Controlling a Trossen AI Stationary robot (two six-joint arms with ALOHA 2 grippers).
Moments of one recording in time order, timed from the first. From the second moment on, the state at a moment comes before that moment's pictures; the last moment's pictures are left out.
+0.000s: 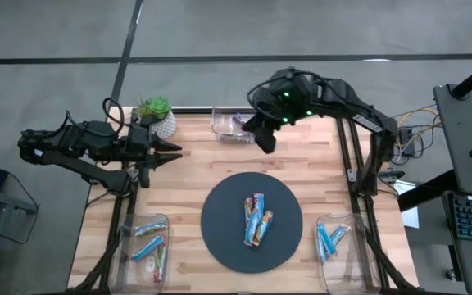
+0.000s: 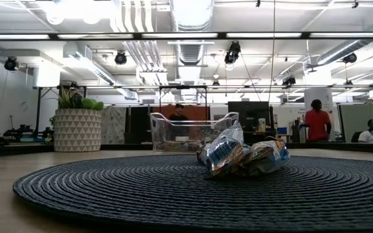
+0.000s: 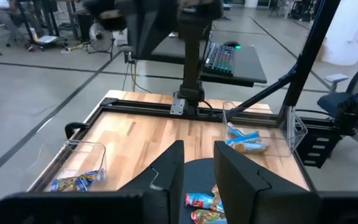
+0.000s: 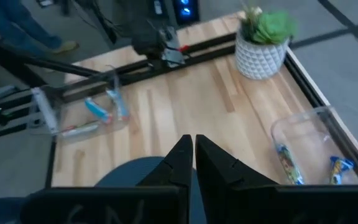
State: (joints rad) left arm -0.21 0.83 1.24 -0.60 -0.30 -0.13; right arm -0.16 1.82 2.35 -1.18 -0.14 0.21
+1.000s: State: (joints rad) left arm -0.21 0.83 1.24 -0.60 -0.30 -0.16; right arm -0.01 1.25 1.50 -0.65 0.04 0.36
